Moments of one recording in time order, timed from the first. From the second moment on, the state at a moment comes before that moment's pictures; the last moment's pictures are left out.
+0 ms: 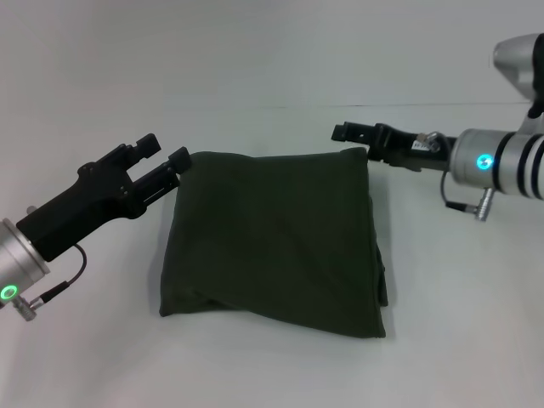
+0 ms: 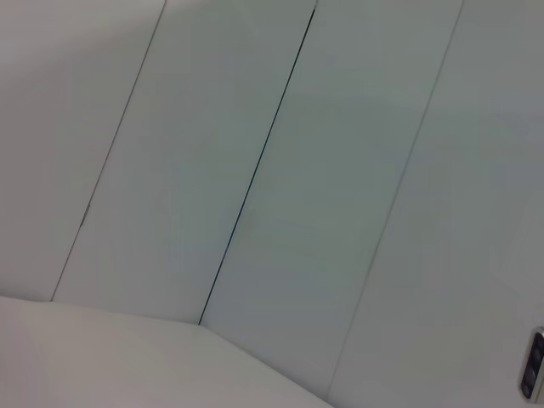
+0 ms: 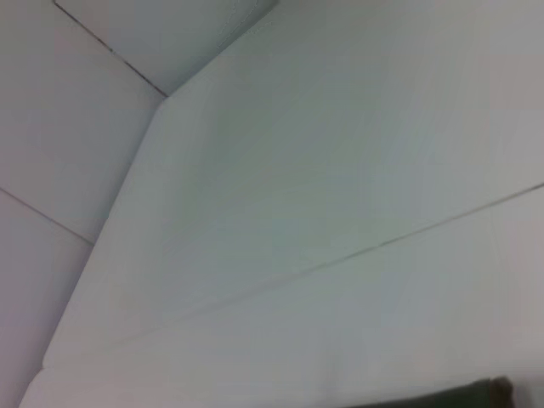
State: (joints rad) left arm -0.48 -2.16 0.36 0.46 1.76 1.51 -1.19; right arm 0.84 2.07 -0.77 -0.35 -1.91 -0.81 2.19
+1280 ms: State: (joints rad) left arm -0.49 -2.16 0.36 0.45 1.75 1.51 -1.20; right arm 0.79 1.98 -0.83 -0.35 -1.97 -1.00 2.24
